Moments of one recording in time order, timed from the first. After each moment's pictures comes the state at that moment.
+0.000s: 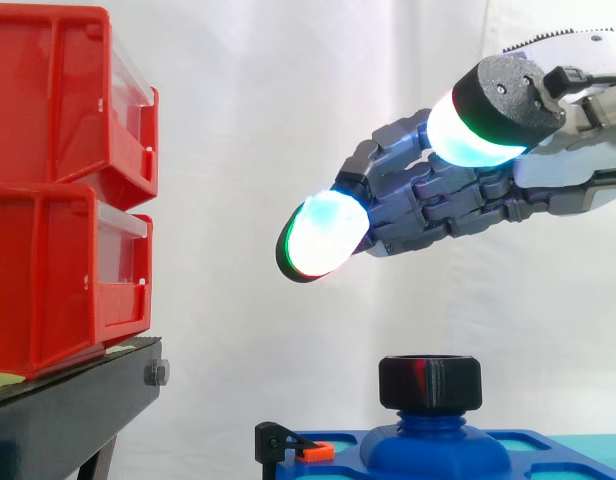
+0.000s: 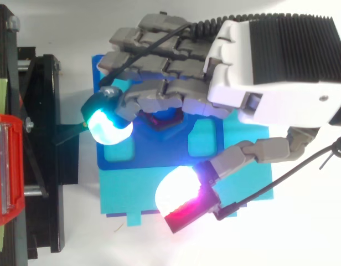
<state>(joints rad) 0.12 -2.11 -1.23 -3.01 -1.40 -0.98</state>
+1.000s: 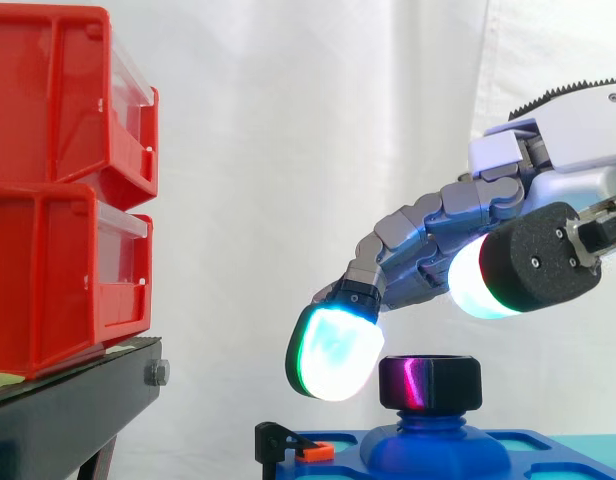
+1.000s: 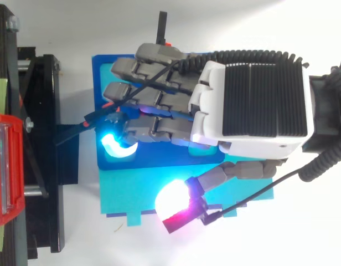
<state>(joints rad) 0.15 -2.16 -1.21 -3.07 -1.40 -1.19</state>
